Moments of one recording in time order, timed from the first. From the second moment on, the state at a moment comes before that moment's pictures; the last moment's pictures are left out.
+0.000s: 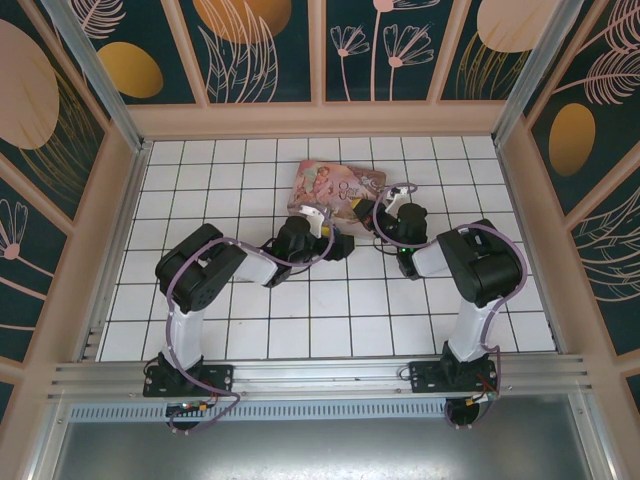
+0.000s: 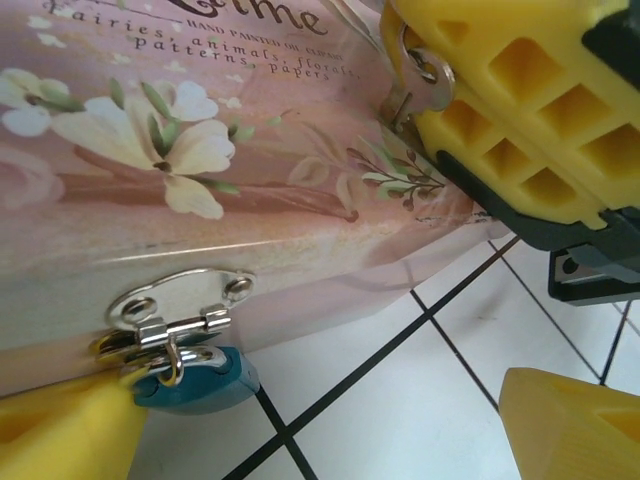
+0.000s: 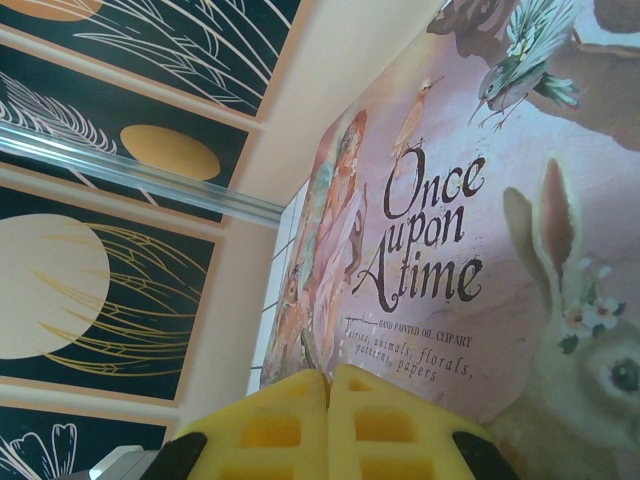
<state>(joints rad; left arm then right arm) -0.72 2.00 0.85 0.78 0.21 -0.52 0.38 1.85 0.62 1.10 -0.39 1.11</state>
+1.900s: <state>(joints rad) -0.72 2.10 0.80 1.04 0.17 -0.77 0.39 1.87 0.62 1.14 -0.37 1.12</state>
